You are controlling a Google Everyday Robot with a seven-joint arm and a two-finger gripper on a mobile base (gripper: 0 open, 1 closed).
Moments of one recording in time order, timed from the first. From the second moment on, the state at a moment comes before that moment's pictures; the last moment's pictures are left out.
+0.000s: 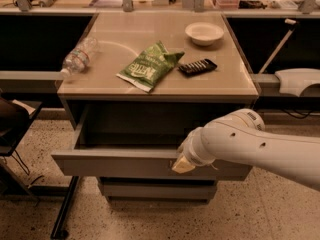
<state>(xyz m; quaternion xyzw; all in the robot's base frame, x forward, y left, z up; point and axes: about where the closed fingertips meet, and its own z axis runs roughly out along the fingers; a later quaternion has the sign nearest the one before) 0.516 -0.083 0.646 -0.55 0.80 0.01 0.26</state>
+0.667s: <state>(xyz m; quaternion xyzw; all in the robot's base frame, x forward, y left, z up) 0.502 -0.086 0.646 -0.55 0.80 0.01 0.25</state>
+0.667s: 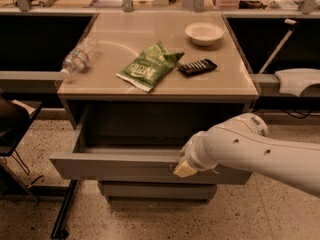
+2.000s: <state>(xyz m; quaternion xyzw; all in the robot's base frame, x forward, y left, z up) 0.477 -0.090 0.648 -0.54 0.80 0.00 0.25</state>
